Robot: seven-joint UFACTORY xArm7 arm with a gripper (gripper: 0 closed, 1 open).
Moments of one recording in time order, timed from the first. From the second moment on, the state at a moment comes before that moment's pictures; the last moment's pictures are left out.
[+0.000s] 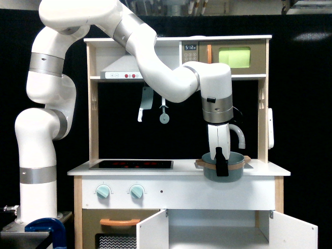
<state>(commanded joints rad) -0.18 0.19 0.01 1.06 0.58 0.89 -0.35</state>
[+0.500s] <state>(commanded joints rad) -0.33 0.32 -0.06 1.08 0.59 1.01 -0.51</state>
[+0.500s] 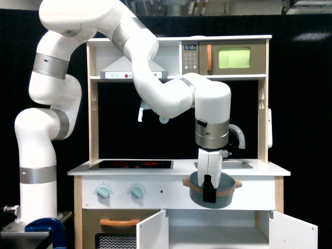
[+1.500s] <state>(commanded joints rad) -0.45 0.49 -0.01 1.13 0.66 1.00 -0.80</state>
